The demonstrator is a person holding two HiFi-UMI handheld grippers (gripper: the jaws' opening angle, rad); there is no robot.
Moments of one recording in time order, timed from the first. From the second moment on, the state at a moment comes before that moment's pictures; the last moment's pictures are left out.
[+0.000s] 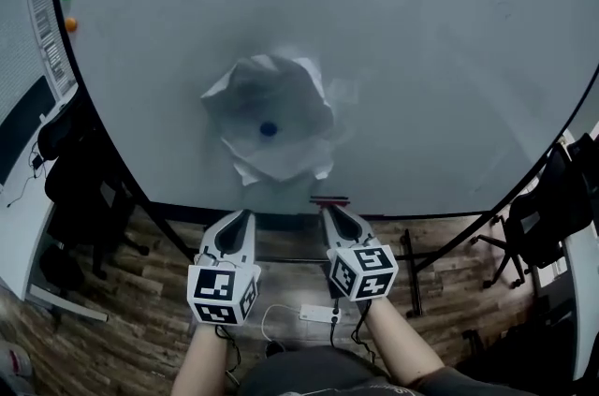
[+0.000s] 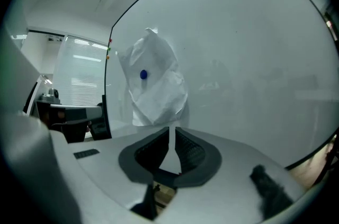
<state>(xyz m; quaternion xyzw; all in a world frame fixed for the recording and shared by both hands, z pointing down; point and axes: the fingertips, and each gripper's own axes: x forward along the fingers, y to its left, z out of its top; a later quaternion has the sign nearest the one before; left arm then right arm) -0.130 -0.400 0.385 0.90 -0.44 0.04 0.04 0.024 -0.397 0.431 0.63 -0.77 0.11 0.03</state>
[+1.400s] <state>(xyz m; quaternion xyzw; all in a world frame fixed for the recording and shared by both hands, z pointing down) -0.086 -0.469 0.329 0.90 -0.43 0.01 -0.03 0.035 -0.469 0.415 0.65 -0.75 0.10 0.04</state>
